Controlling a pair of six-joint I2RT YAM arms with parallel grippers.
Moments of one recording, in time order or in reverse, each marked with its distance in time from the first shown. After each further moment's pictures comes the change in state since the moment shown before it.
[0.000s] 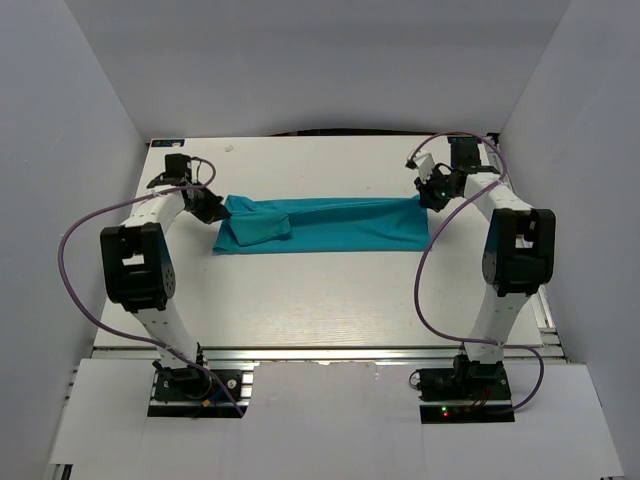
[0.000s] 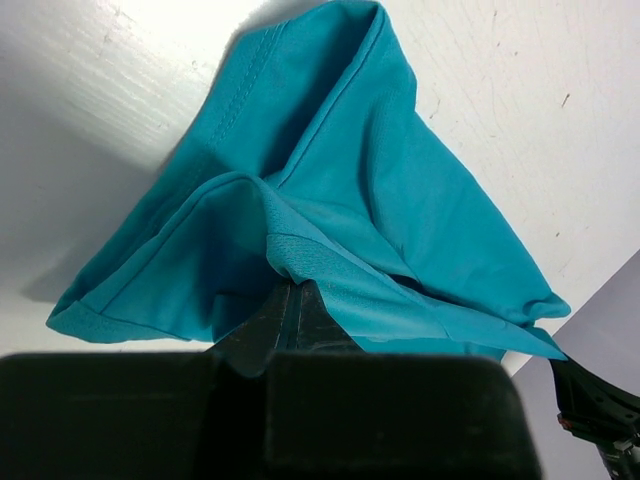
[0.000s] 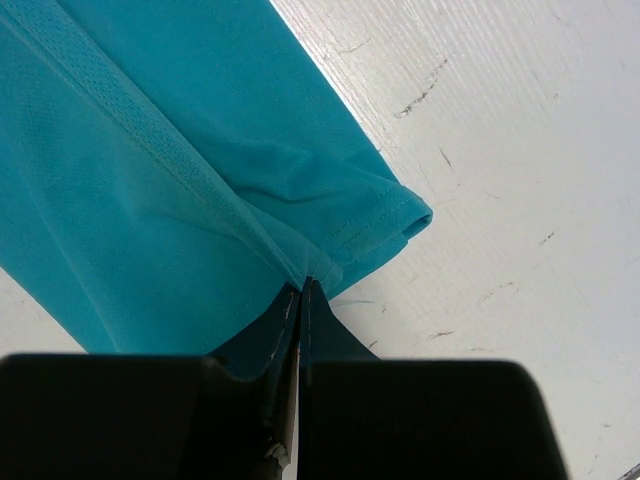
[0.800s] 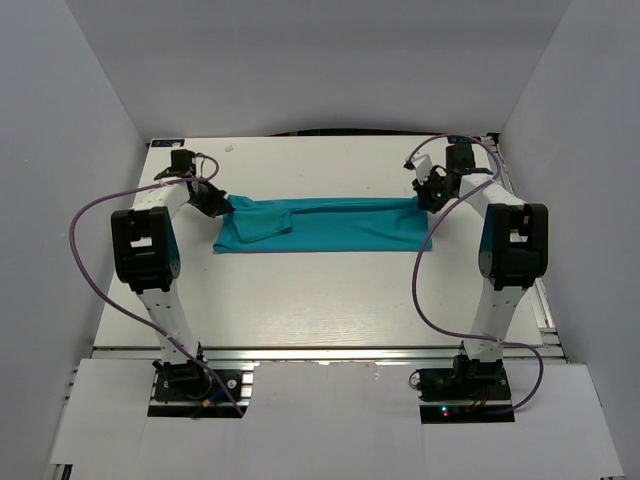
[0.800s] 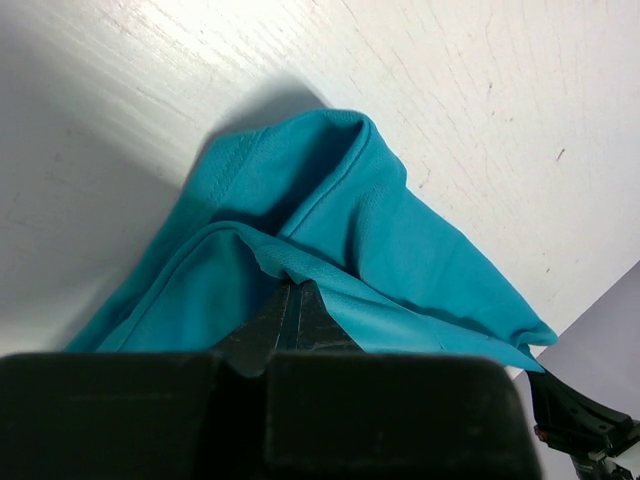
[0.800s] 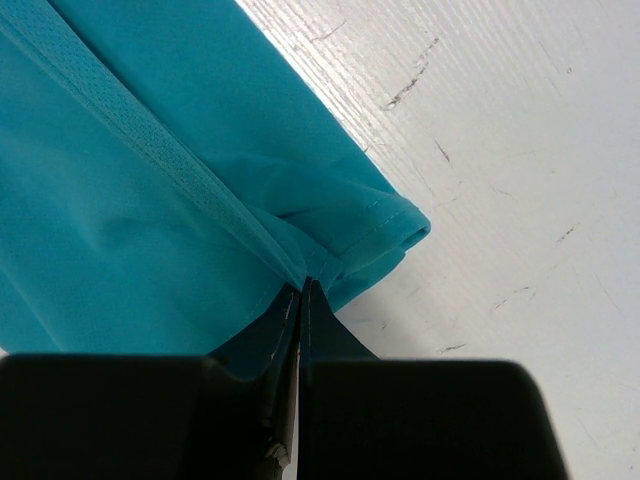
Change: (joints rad) left arm 0.001 0.181 0.144 0.020 0.017 -0.019; right arm 0.008 0.063 0.010 0.048 0.049 0.066
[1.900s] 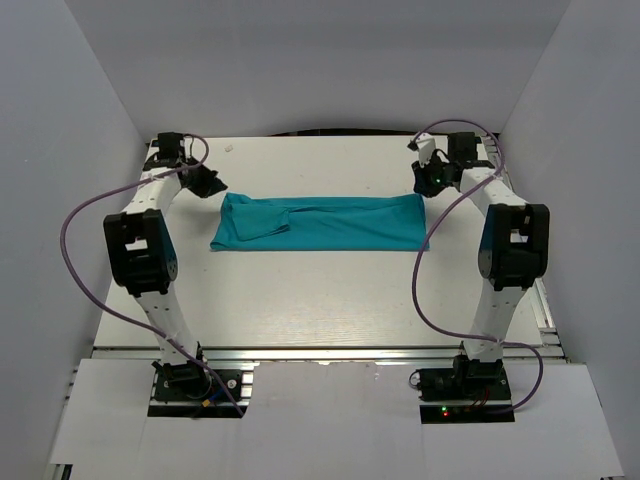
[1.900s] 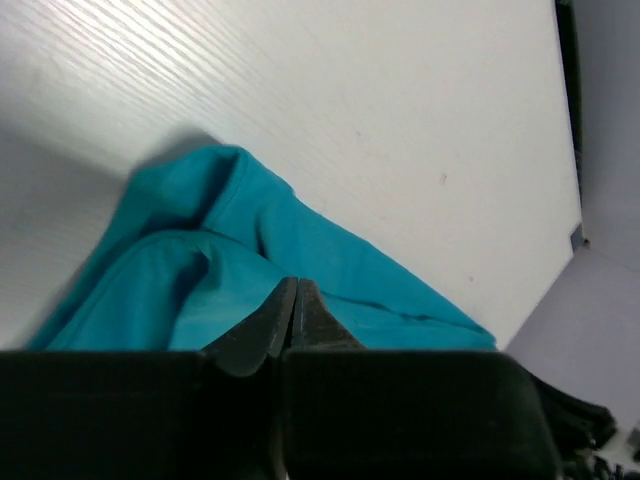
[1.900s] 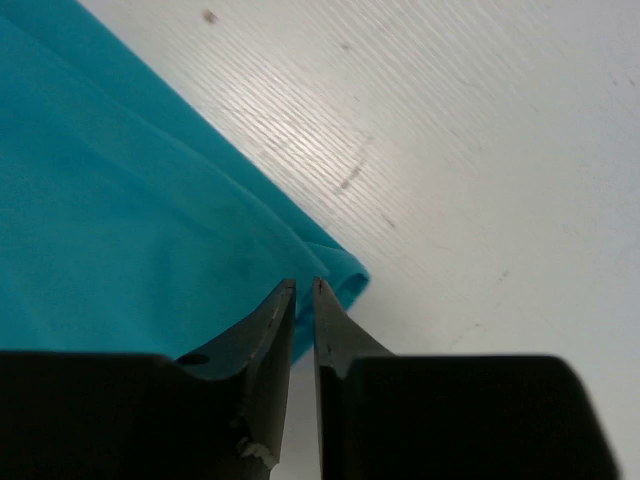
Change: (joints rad) left arm 0.020 -0.004 0.128 0.006 0.008 -0.031; right arm 0.010 0.011 0.073 0.089 -0.005 0.164
